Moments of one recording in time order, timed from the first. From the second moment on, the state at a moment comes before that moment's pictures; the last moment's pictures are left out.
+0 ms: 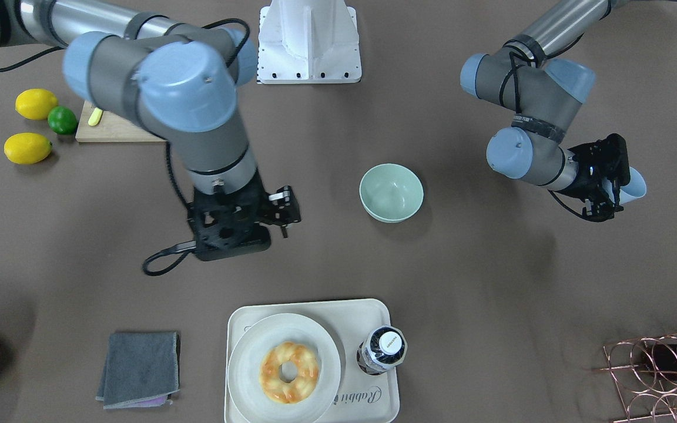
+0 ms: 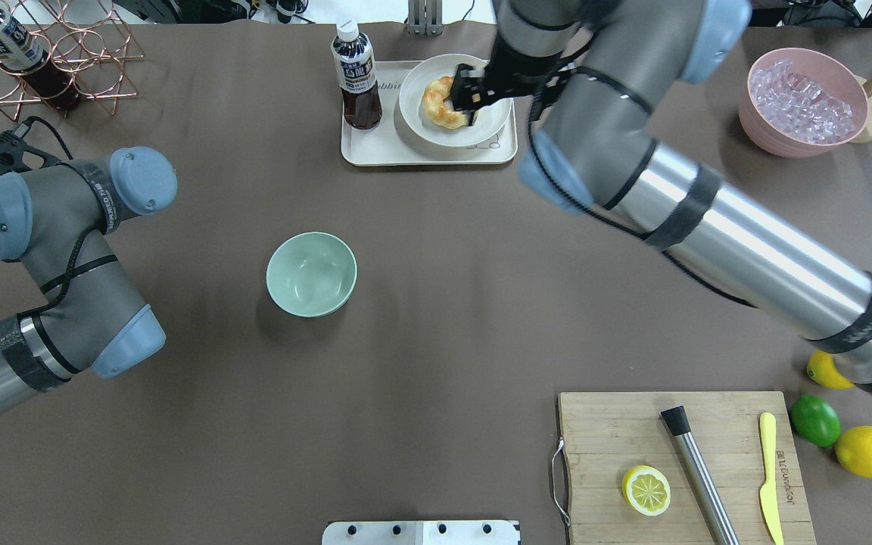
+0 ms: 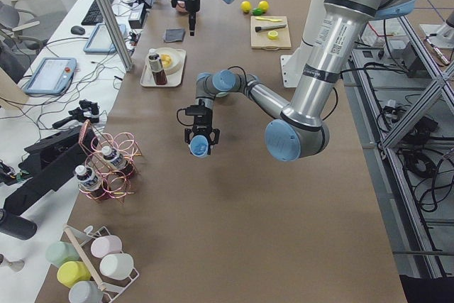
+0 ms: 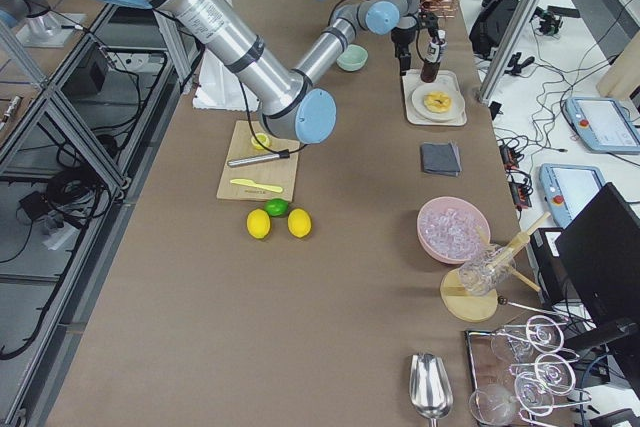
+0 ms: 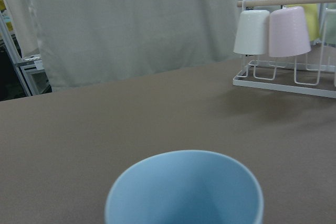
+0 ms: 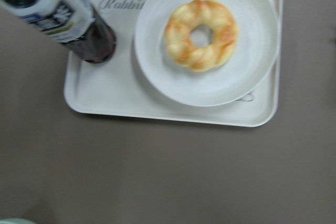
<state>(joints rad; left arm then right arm) -0.73 -1.99 -1.64 -0.89 -1.34 -2.25 0.85 -0.68 1.46 -1.62 2.08 0.83</state>
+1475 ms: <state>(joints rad) -0.60 -2.32 -1.80 -0.93 -1.47 -2.21 1.45 -1.41 1.38 -1.31 2.44 0.08</state>
